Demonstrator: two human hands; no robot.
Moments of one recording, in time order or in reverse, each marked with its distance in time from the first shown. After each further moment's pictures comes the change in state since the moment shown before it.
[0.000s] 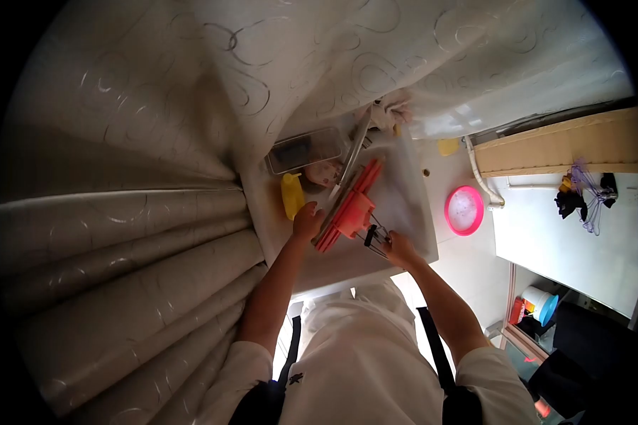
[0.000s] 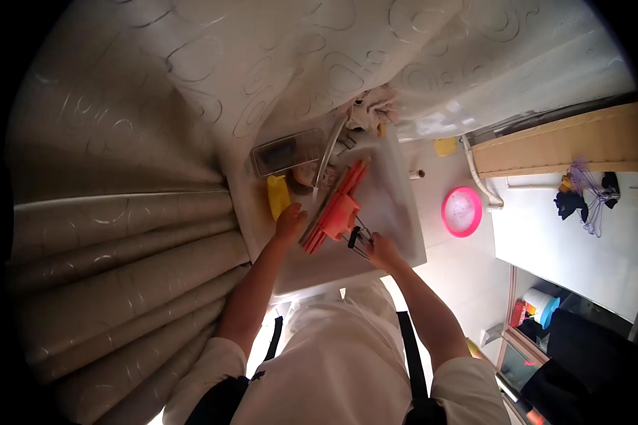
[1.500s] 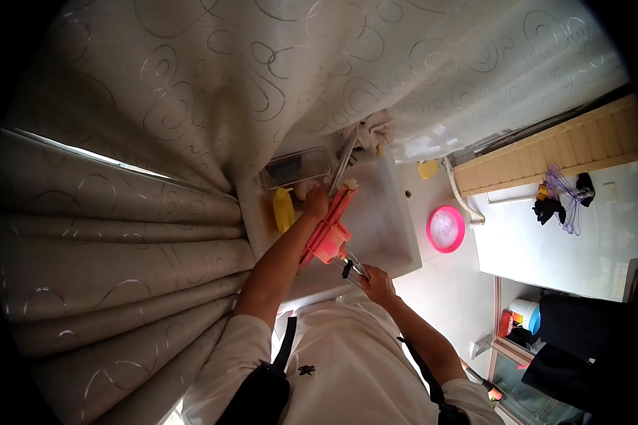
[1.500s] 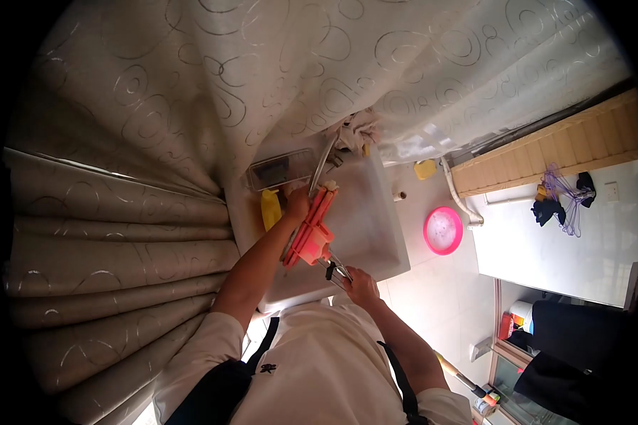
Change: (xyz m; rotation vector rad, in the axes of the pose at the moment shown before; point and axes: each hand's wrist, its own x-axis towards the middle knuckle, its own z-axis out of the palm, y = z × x) left_hand 0.064 0.092 0.004 0.130 0.148 0.603; right_hand -0.094 -0.046 0.022 0.112 0.232 -0.209
